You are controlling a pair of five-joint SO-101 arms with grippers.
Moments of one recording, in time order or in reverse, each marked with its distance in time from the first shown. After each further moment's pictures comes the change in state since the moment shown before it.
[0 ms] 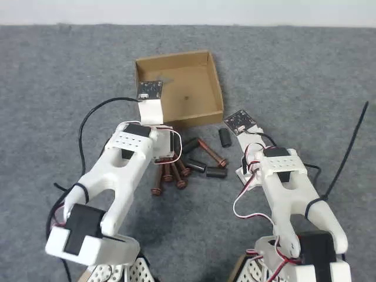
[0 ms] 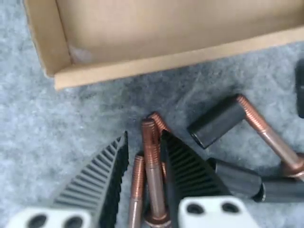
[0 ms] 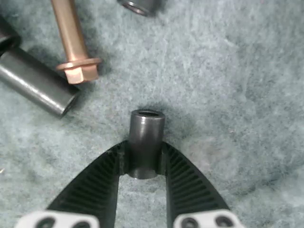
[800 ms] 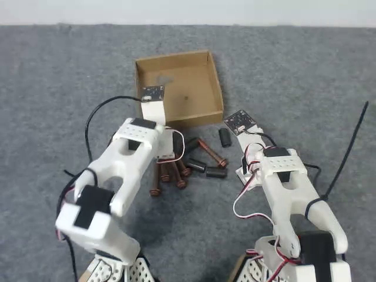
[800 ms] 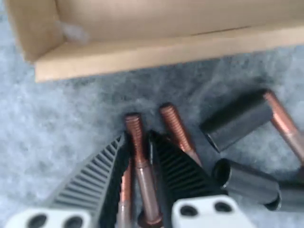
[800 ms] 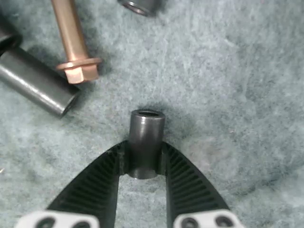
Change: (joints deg) left arm 0.5 11.6 -8.1 6.3 3.1; right arm 0.0 0.0 0.0 0.0 0.2
